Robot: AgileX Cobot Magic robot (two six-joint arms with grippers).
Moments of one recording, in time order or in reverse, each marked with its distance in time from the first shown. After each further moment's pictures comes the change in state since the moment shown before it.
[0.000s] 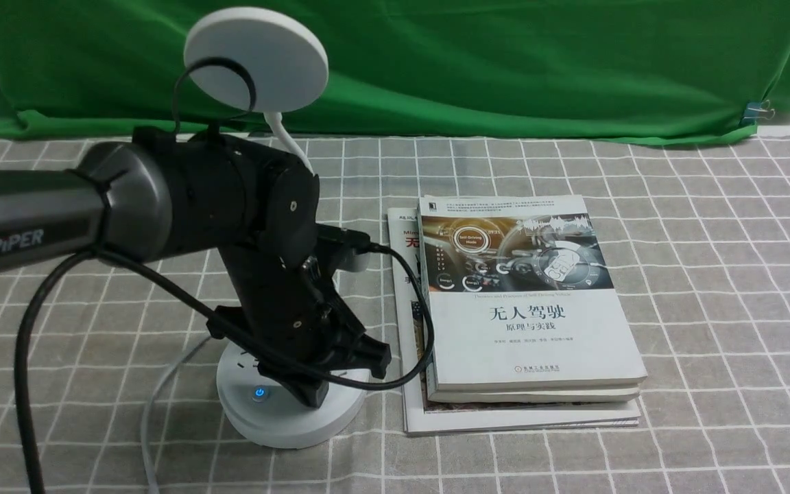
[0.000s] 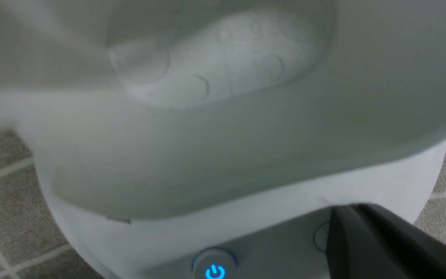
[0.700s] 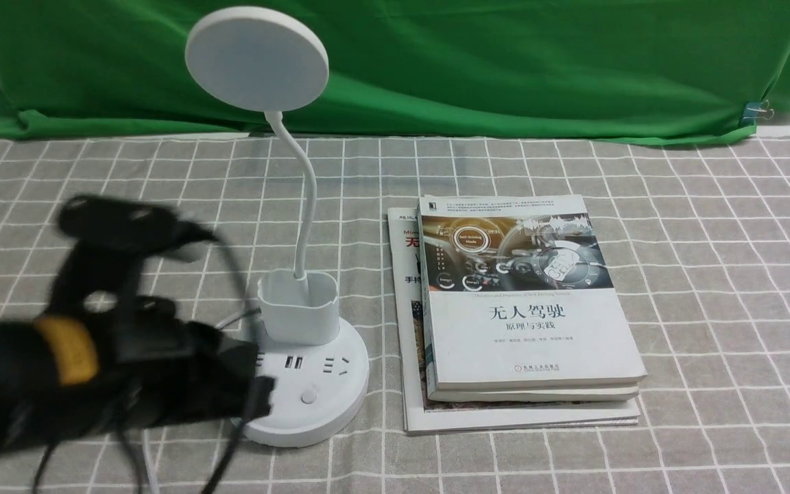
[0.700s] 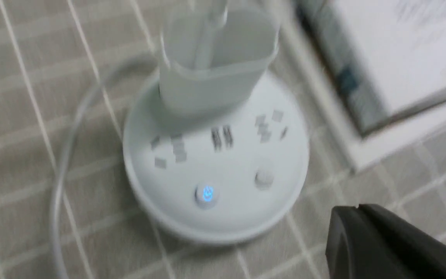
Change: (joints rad) right arm 0.000 0.000 0.000 0.000 0.000 0.000; left arm -0.007 -0.846 0.640 0.007 -0.591 -0.011
